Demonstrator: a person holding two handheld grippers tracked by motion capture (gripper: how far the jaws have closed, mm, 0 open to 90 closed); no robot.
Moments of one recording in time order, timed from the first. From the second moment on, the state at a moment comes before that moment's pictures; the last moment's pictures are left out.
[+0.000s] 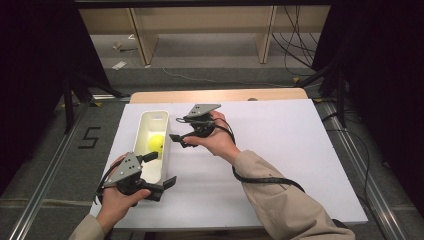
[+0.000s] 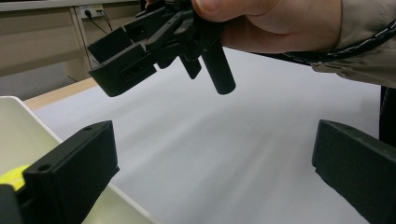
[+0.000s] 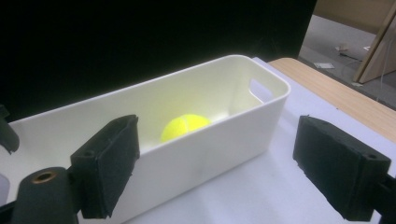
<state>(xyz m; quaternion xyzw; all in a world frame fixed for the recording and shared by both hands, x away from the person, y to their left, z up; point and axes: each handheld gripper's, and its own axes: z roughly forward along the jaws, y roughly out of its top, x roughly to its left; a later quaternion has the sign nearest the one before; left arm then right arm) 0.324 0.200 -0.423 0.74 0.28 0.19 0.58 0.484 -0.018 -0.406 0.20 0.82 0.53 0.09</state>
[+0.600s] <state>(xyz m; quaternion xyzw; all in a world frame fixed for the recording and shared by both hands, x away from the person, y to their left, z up) 0.325 0.201 -0.423 0.74 0.28 0.19 0.58 0.475 -0.043 -0.407 0.21 0.82 0.53 0.10</state>
